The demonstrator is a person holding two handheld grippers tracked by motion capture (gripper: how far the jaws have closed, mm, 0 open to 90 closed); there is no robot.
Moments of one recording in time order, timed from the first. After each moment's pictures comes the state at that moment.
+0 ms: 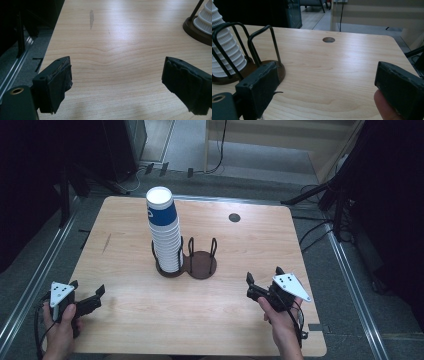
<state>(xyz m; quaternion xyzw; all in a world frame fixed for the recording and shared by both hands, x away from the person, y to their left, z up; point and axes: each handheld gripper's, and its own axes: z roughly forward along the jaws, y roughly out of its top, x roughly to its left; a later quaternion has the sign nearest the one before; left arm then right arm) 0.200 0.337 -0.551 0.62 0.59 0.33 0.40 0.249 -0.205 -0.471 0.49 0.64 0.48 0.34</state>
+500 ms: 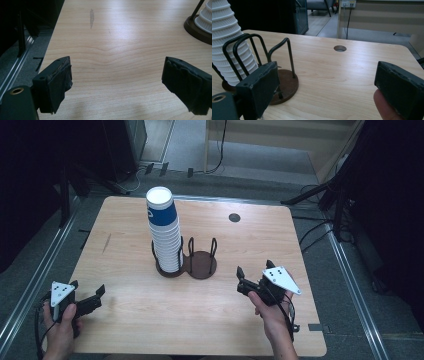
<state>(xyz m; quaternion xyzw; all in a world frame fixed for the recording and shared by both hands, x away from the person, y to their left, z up) 0.201 0.337 -0.551 0.62 0.60 0.33 0.39 0.257 -0.180 -0.458 0.47 0.65 0.49 0.33</state>
